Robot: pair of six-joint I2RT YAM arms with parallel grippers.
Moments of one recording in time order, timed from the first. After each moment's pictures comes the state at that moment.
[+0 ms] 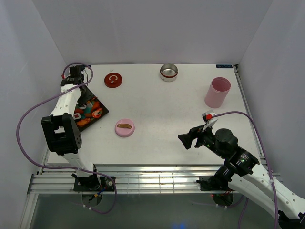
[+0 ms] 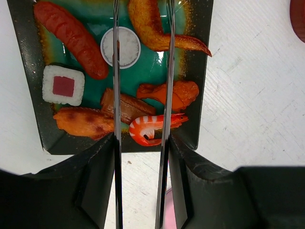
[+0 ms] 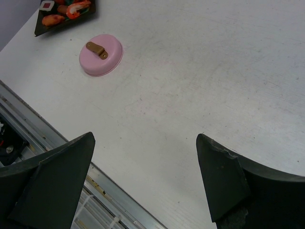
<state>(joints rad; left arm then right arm) 0.12 1.75 1.48 -0.81 -0.24 -0.55 0.81 0.44 0.49 -0.32 0.05 0.32</state>
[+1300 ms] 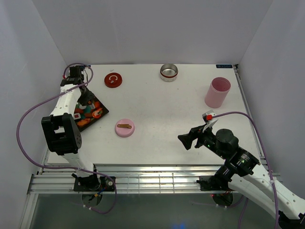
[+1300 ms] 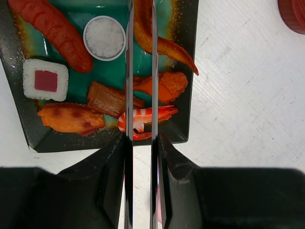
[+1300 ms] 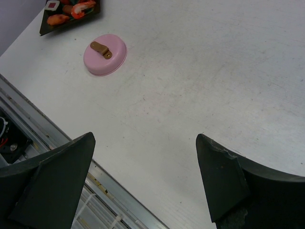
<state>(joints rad) 0.12 1.75 1.47 -0.81 -0.17 -0.57 0.81 0.43 0.49 -0.32 0.04 0.32</state>
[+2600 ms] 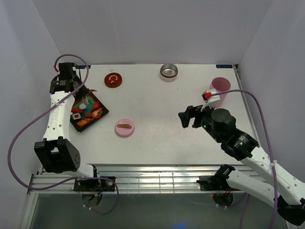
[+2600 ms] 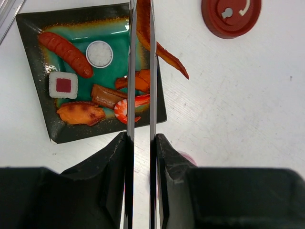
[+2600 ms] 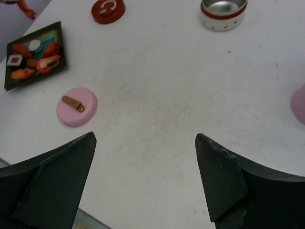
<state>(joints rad) 0.11 1.51 1.49 -0.84 -0.15 -0.47 0.81 0.70 0.79 -0.35 0.23 0.30</state>
